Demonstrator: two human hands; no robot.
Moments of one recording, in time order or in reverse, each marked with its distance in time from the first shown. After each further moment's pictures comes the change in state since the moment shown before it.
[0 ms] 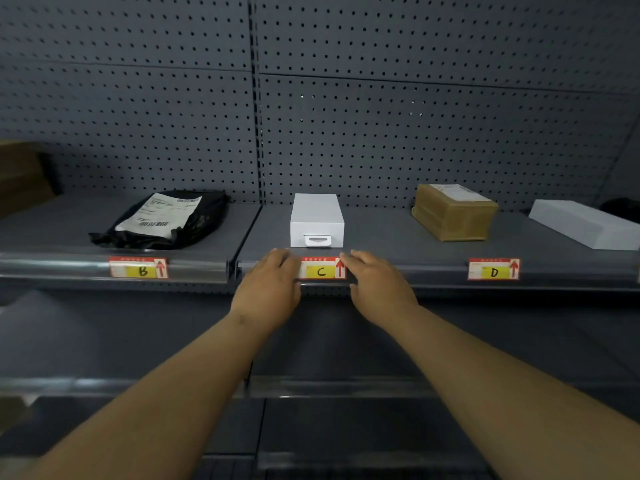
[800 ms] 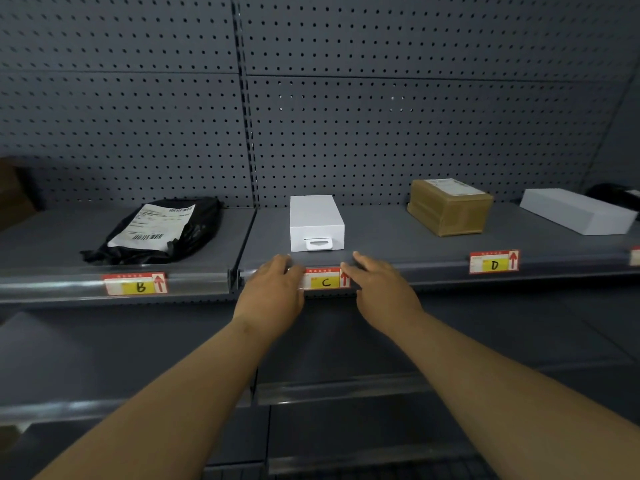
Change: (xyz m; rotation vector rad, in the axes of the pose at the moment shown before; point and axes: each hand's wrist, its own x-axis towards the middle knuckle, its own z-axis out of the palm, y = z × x) left_hand 0.006 -0.010 0.002 0.068 -0.045 0.051; right_hand -0.003 -0.004 0.008 0.019 -0.052 0.089
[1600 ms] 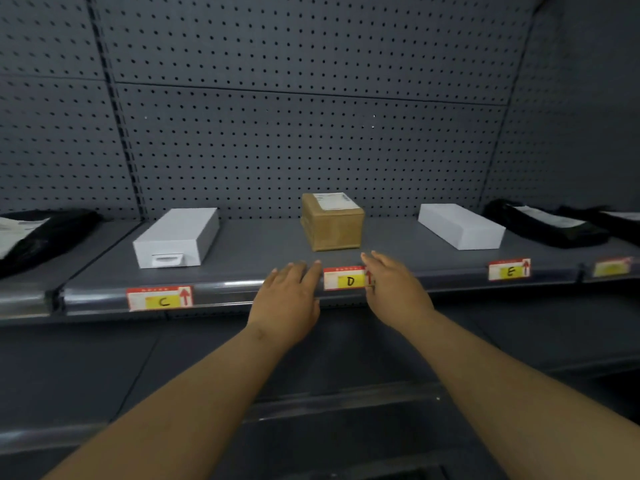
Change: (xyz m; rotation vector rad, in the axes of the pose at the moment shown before) left_hand 0.071 0.242 0.056 0.055 0.038 0.145; right_hand -0.037 0.226 -0.102 -0.018 0.059 0.137
